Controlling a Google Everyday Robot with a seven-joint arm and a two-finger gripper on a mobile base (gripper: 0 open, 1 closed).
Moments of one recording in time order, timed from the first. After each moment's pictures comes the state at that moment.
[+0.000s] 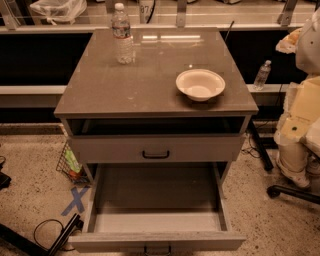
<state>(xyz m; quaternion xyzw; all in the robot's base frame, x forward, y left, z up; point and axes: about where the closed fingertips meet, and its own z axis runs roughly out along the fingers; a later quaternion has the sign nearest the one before) 0.438 -0.212 0.991 -0.60 0.78 -0.05 0.18</state>
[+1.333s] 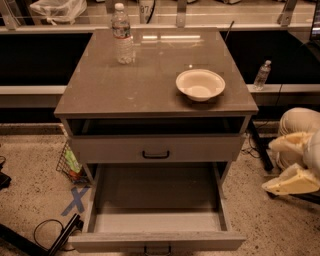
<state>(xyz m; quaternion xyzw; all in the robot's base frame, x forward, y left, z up) 0.395 -0.249 0.842 -0.55 0.78 0.05 0.29</state>
